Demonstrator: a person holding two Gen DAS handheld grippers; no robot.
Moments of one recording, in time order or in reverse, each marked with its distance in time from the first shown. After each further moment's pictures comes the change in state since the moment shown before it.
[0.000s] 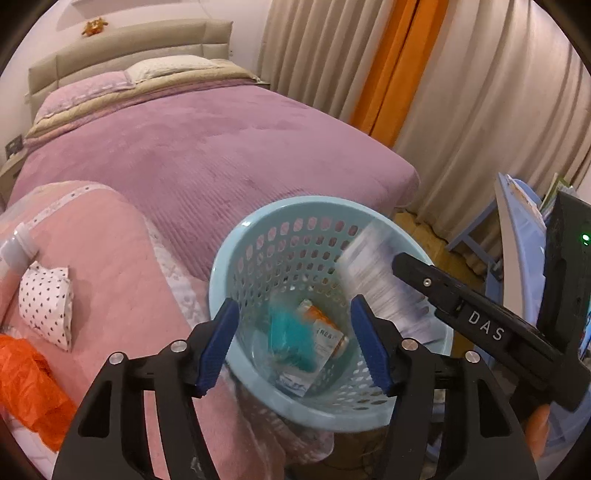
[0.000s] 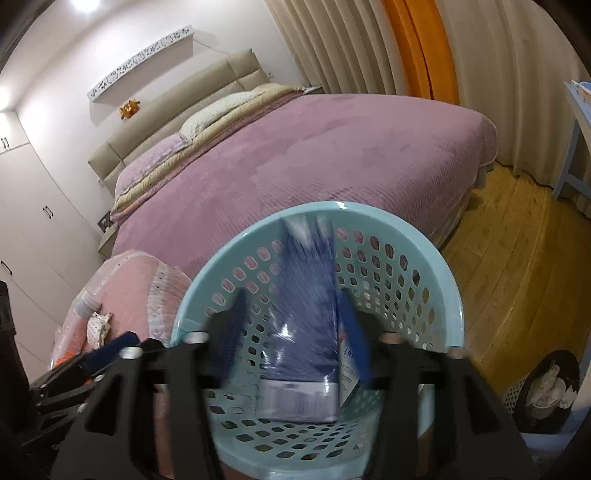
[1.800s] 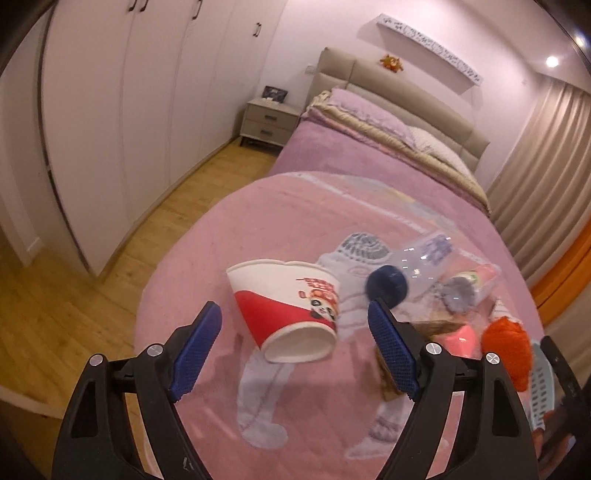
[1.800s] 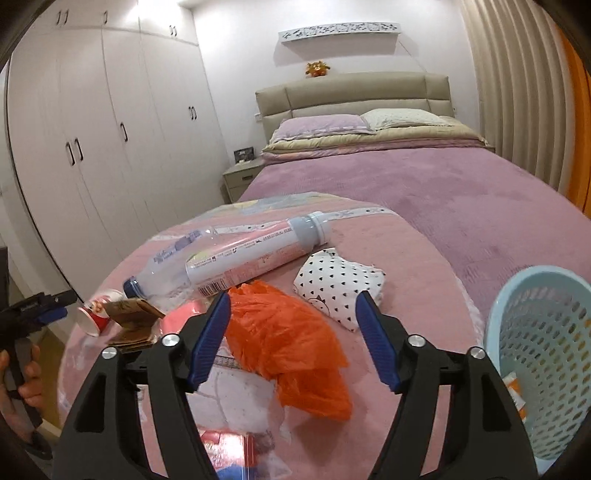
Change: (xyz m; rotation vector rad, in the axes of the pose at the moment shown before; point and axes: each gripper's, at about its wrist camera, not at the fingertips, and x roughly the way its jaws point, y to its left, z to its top) left arm -0.272 0.323 -0.192 -0.728 -0.296 0.585; right arm 0.001 0.267 -0.108 -0.563 -0.024 0.384
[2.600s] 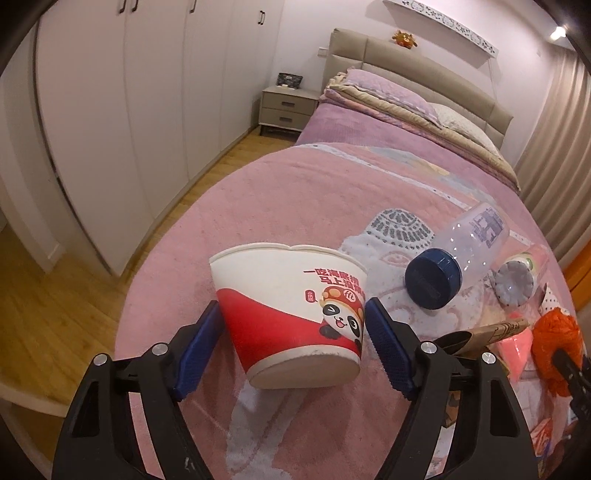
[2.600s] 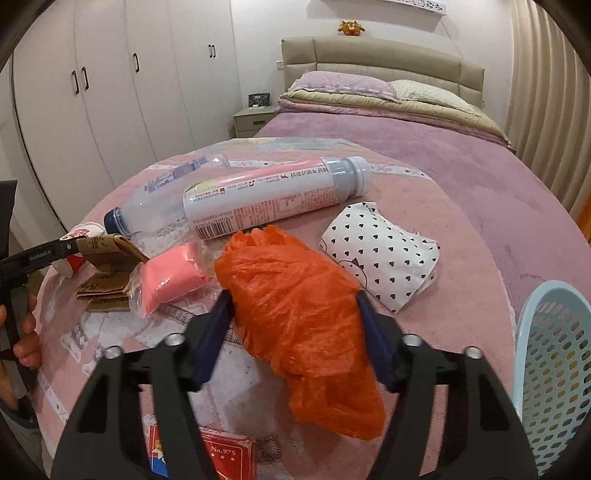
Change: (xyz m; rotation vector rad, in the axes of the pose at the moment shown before) left arm 0.049 -0.009 -0.002 0.062 0.039 0.134; right arm 0.056 0.029 -0.011 -0.149 0.201 -0.012
